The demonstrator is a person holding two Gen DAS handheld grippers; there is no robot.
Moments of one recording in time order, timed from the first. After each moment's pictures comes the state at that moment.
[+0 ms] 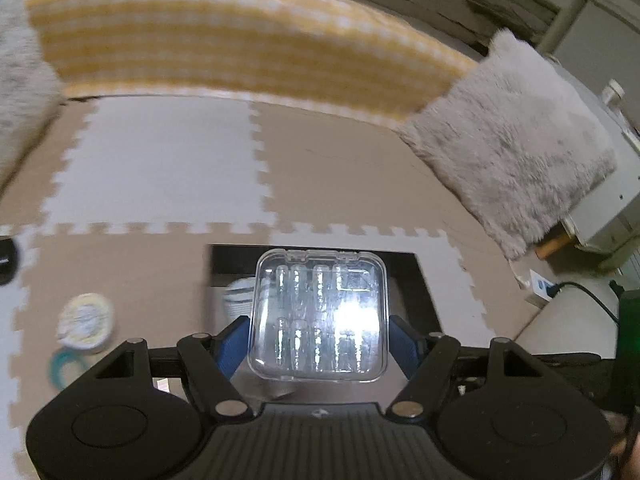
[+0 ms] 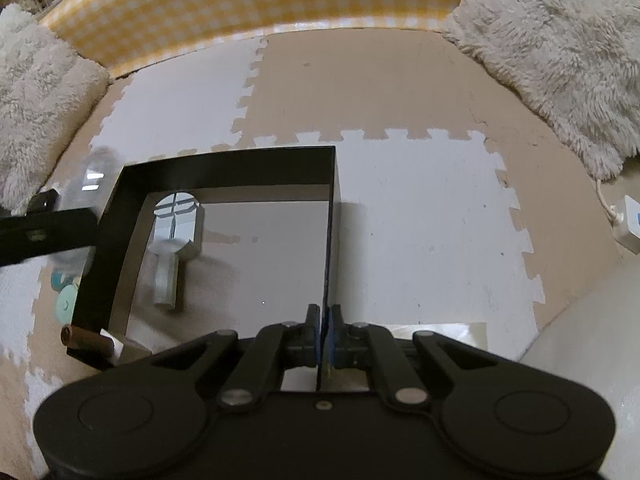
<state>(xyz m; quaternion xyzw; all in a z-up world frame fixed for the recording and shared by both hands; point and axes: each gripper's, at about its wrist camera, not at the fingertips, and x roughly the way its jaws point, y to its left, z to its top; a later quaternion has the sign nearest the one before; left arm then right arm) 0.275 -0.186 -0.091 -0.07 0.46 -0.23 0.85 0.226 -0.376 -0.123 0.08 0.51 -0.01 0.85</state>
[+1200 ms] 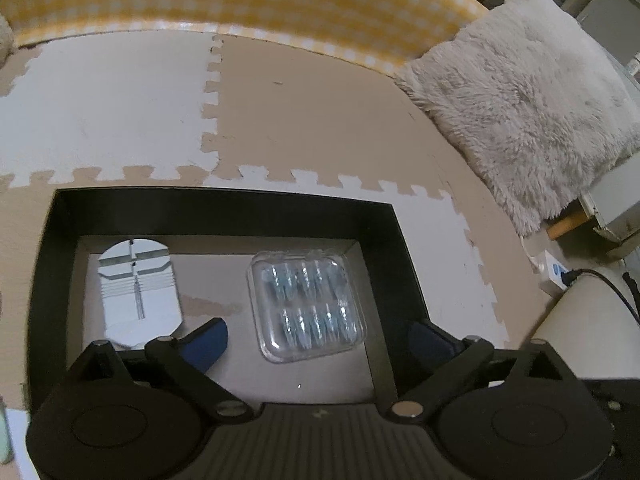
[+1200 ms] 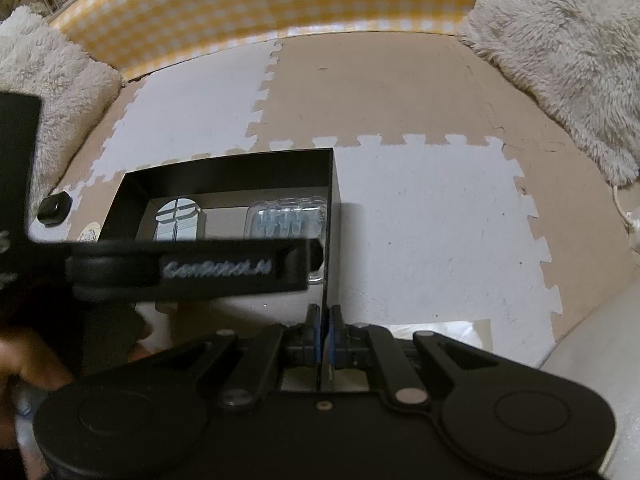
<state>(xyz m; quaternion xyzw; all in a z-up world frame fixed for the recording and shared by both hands) 0.300 -0.247 -0.161 -0.08 0.51 -0.23 0.83 0.232 -0.374 -0.127 0.09 0.51 0.01 0.86</state>
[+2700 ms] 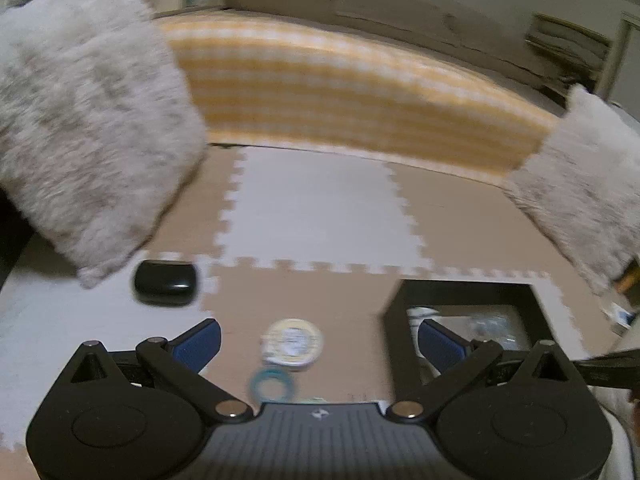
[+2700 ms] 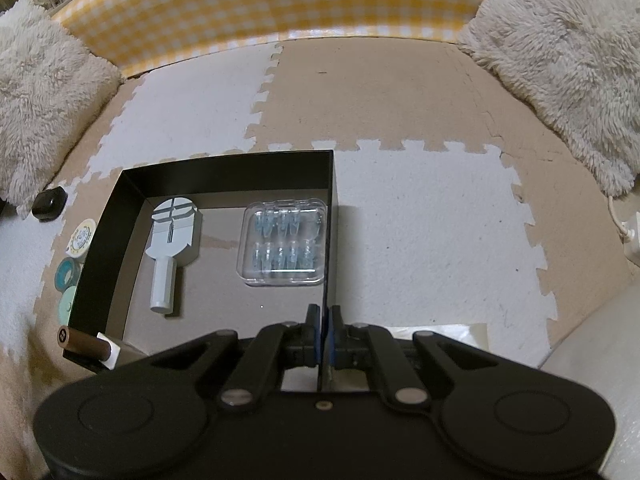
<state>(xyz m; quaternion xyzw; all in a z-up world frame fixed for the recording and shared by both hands) 0.252 -0.039 -0.072 -0.04 0.39 -0.09 0.91 0.231 -0.371 -0.127 0.07 0.50 0.00 0.86</state>
